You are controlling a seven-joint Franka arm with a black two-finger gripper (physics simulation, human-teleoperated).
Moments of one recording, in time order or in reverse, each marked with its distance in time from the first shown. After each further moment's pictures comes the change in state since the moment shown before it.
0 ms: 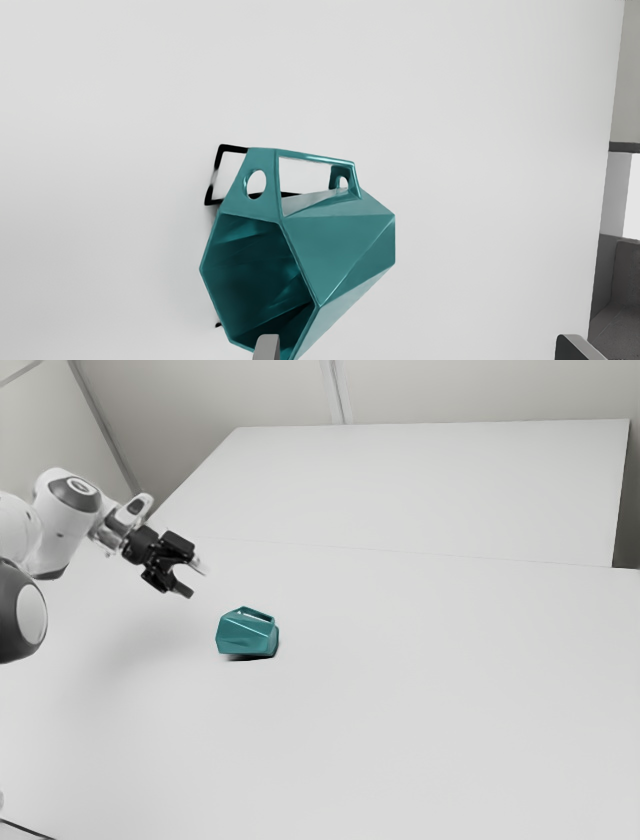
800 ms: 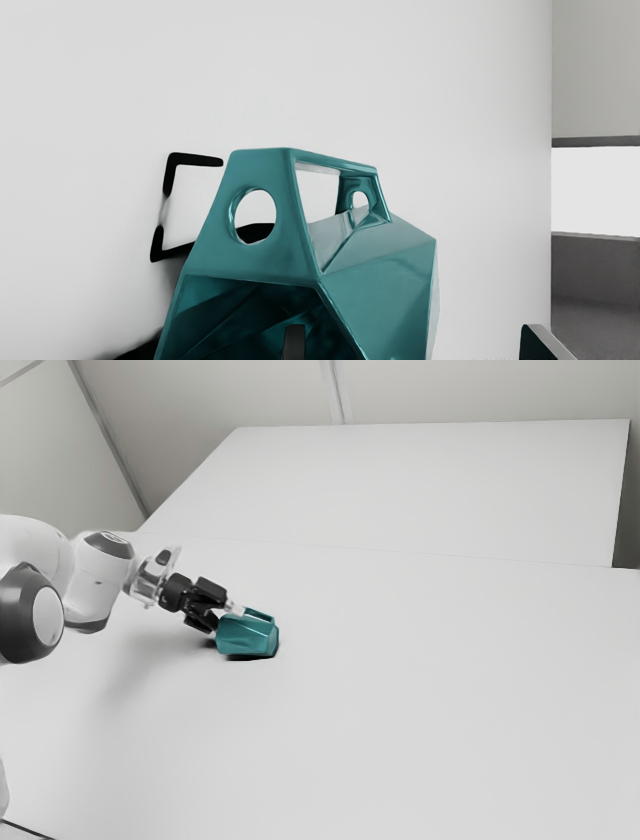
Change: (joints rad) arm -0.011 0.059 -0.050 -0.181 -0.205 0.086 0.230
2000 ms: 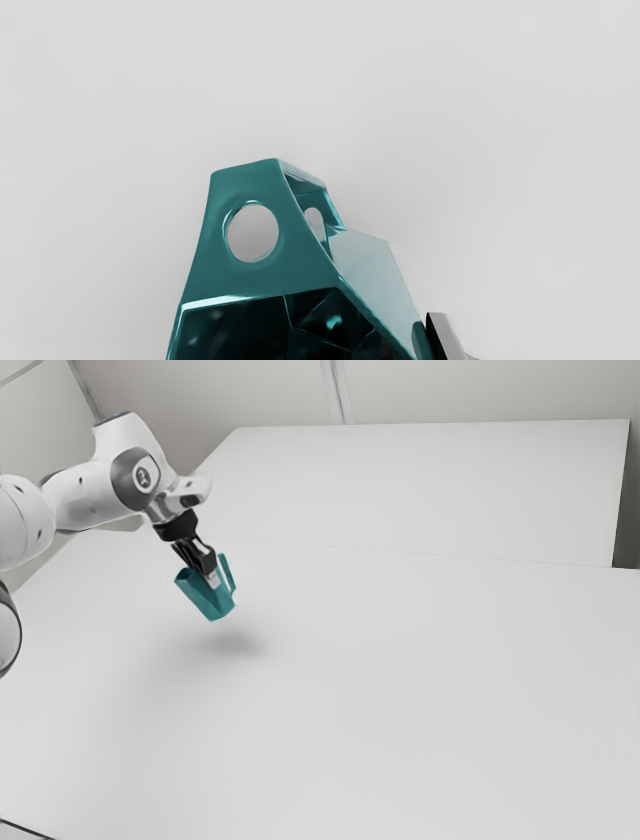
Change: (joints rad) arm -0.125 -0.269 -0.119 0.051 0.843 0.240 -0.219
